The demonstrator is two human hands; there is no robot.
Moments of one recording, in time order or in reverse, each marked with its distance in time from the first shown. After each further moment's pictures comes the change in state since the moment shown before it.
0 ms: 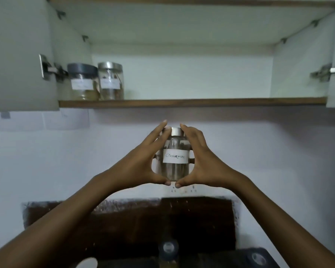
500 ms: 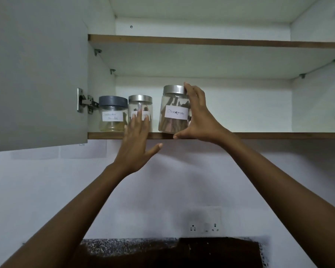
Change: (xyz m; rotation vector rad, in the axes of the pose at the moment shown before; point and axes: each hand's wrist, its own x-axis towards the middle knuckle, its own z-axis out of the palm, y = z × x) left_hand 0.046 -0.127 -0.092 0.462 0.381 -0.207; right_hand 0.193 -0.054 -0.024 -0.271 0.310 -0.234
